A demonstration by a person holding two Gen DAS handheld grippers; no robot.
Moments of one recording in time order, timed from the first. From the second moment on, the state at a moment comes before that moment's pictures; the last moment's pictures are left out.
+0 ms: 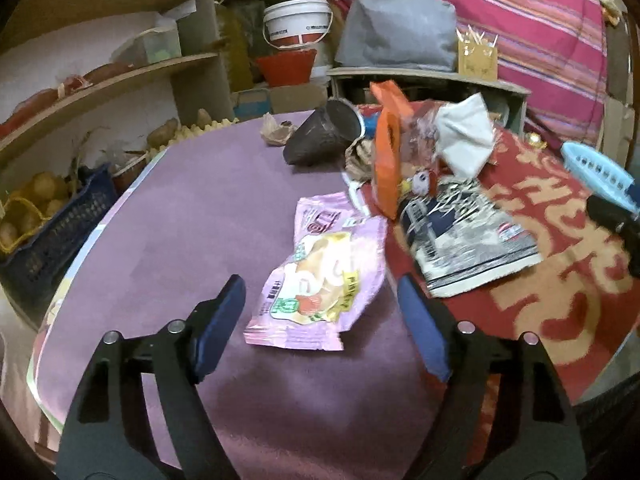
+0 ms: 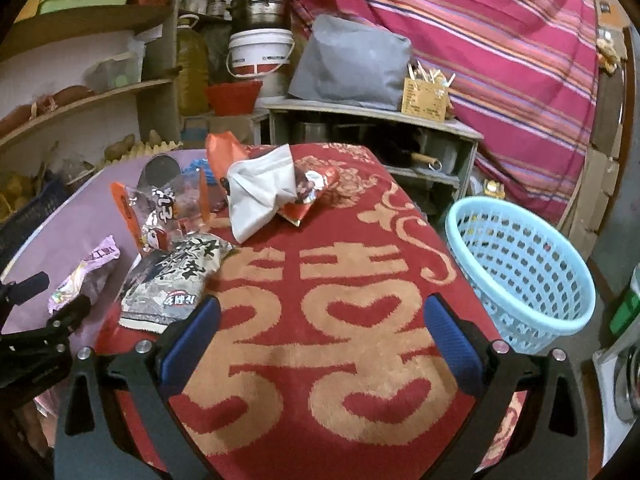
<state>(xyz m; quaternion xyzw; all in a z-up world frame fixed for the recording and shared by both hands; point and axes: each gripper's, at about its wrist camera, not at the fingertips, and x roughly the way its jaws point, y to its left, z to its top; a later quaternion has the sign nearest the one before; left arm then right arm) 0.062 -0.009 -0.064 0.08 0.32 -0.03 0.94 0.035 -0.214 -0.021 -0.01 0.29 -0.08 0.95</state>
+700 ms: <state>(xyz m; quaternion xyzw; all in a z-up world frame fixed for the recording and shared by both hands) 0.066 0.021 -0.054 0.09 0.31 -0.02 0.95 0.075 -0.157 -0.039 -0.02 0.33 -0.02 0.94</state>
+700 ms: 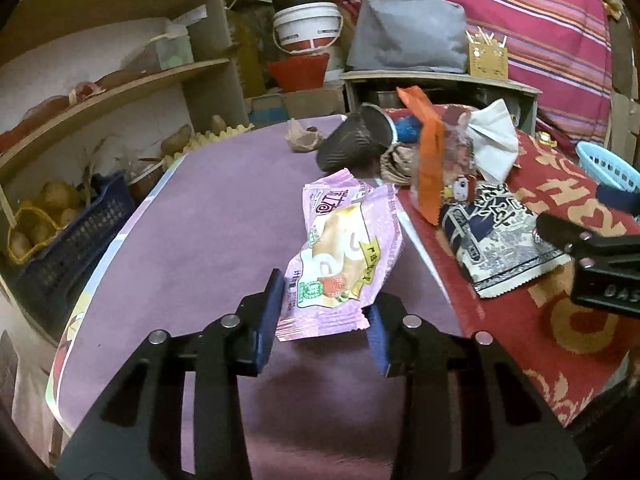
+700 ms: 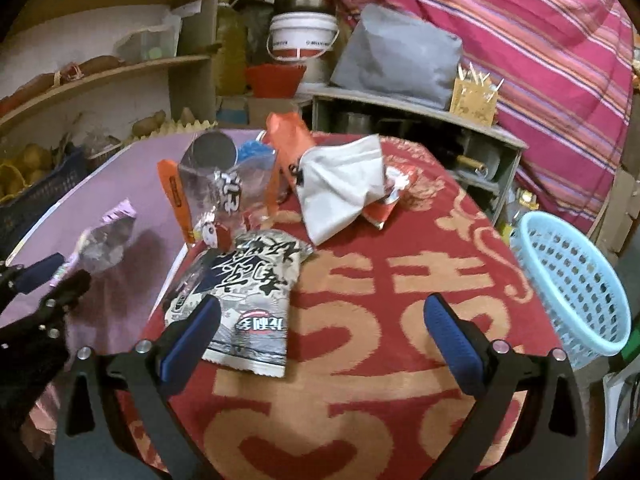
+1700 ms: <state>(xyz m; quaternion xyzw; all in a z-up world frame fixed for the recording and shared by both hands) 0.060 0.064 -0.047 0.05 0.29 -0.01 0.95 0.085 -0.144 -0.061 0.01 0.38 0.05 0.92</state>
